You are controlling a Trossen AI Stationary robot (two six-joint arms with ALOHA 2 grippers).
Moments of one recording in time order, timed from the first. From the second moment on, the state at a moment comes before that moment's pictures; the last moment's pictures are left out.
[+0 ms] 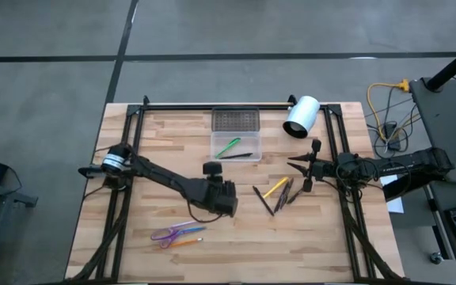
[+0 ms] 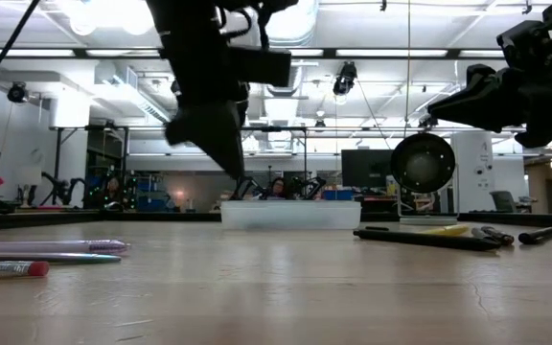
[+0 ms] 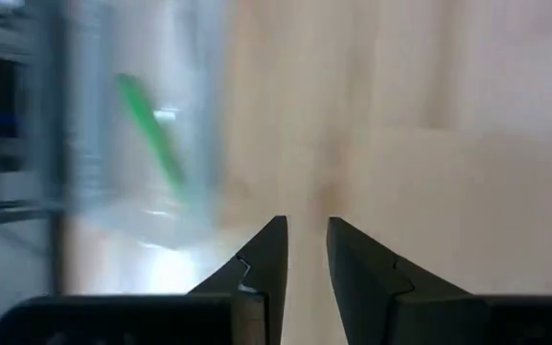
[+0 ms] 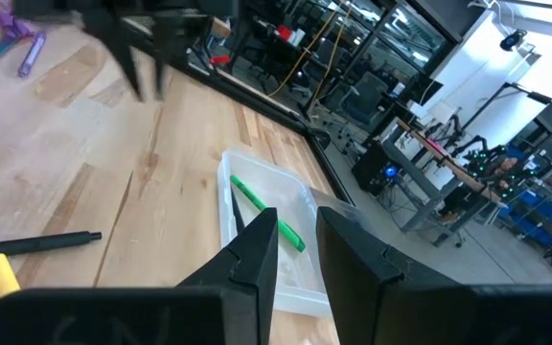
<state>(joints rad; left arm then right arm) -0.29 1.94 1.46 -0.90 -0.61 -0.25 0.07 0.40 0.01 0.29 0.32 -0.50</state>
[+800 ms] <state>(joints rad) -0.42 1.94 1.46 -0.98 -0.15 -0.54 0.06 0.40 0.01 0.29 0.32 -0.50</state>
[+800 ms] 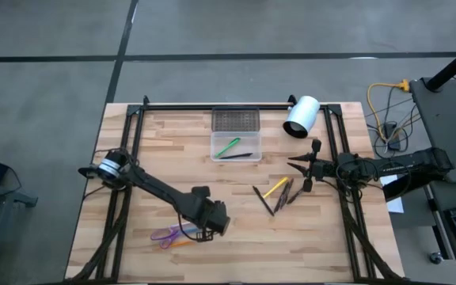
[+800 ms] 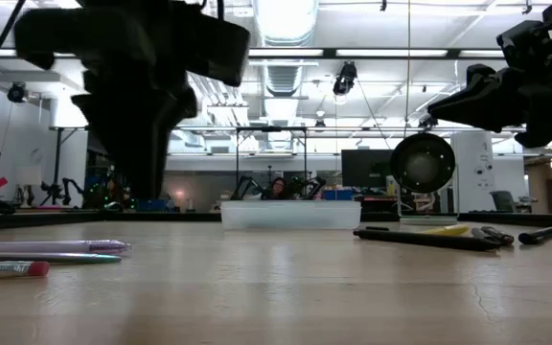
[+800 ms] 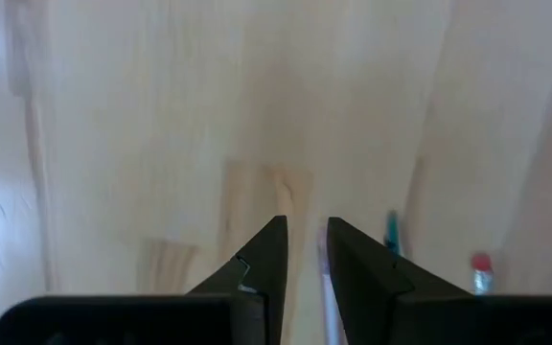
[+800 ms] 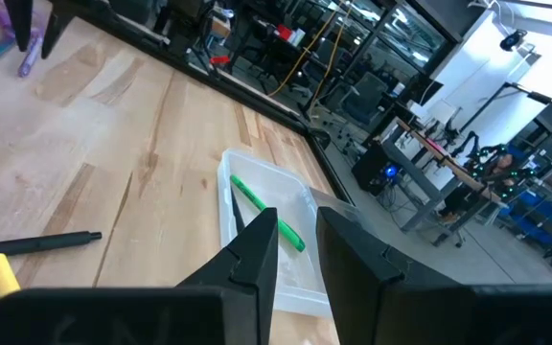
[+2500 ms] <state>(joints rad) -0.40 1.93 1.25 -0.82 -0.01 -0.65 0.06 0.40 0.01 0.29 0.32 -0.50</state>
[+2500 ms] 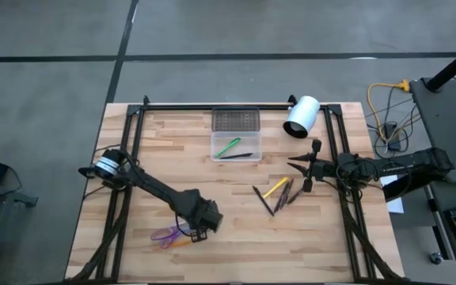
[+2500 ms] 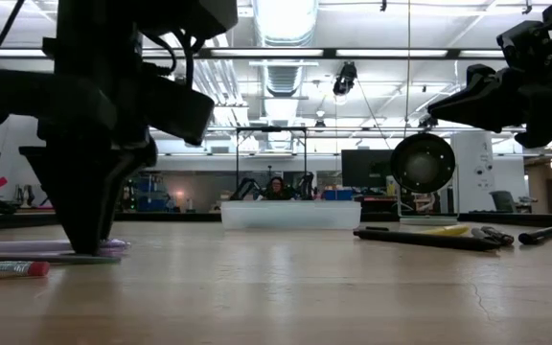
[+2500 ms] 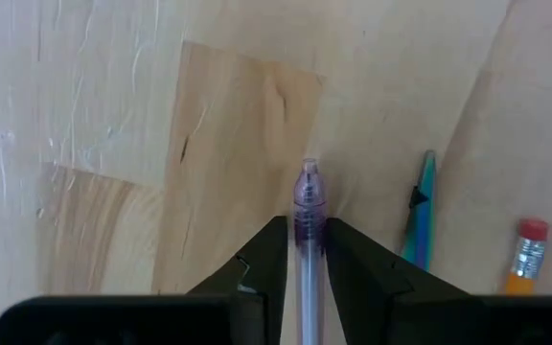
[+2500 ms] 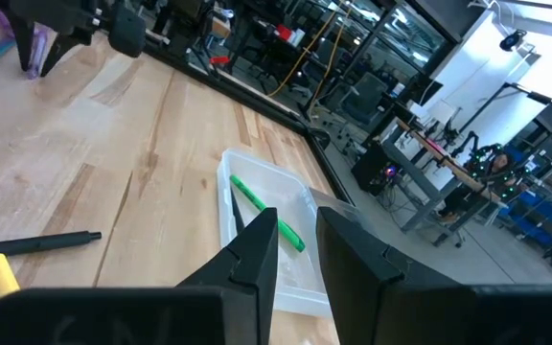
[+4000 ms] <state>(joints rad) -0.36 1.93 1.36 -0.63 -0.77 0.11 0.06 0.40 0.01 0.29 0.32 -0.50</state>
